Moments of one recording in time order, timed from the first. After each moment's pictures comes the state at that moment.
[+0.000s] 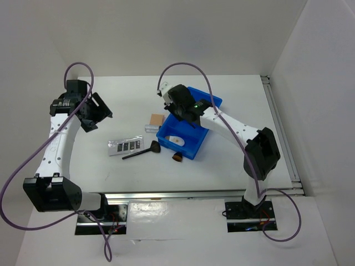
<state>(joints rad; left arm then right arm) 0.08 1.35 1.43 -1.04 -0.01 -0.63 0.74 1.80 1.57 -0.49 0.23 -0.24</state>
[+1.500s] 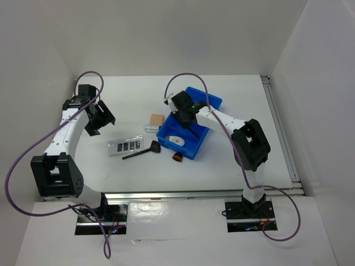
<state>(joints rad) 0.08 1.49 1.32 -0.94 -0.08 -0.61 0.65 1.95 1.53 -0.54 0.16 -0.17</state>
